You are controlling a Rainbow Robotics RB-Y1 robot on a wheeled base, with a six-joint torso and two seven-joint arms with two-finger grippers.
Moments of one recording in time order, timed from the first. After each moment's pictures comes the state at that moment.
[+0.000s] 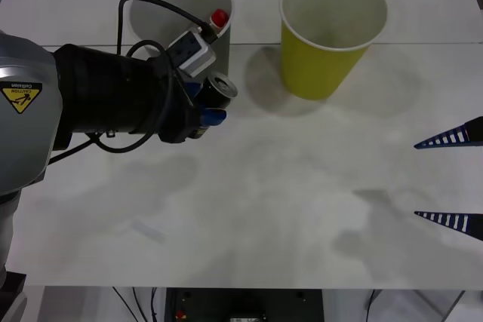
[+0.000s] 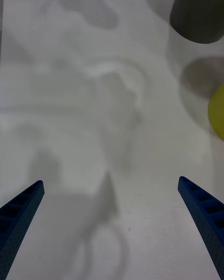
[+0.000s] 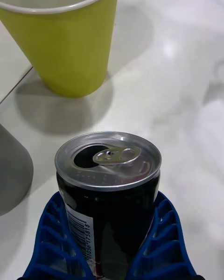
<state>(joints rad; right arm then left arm) 0.26 -1.13 -0.26 -2.01 1.31 -1.13 -0.09 -0.47 0.42 -0.10 -2.20 -2.26 -1.55 1.18</state>
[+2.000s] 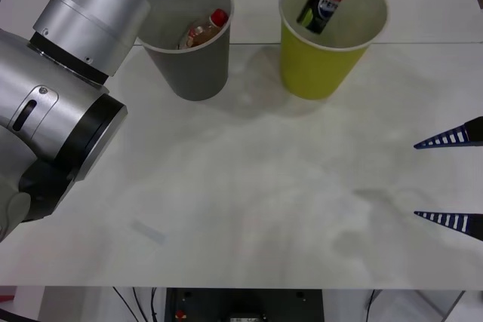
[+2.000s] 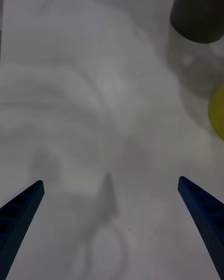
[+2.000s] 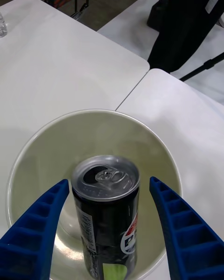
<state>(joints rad) 0.26 -1.13 -0.26 -2.01 1.31 -1.13 -0.09 -1.40 0.20 -0.31 -1.02 -2.19 -1.13 1.25</state>
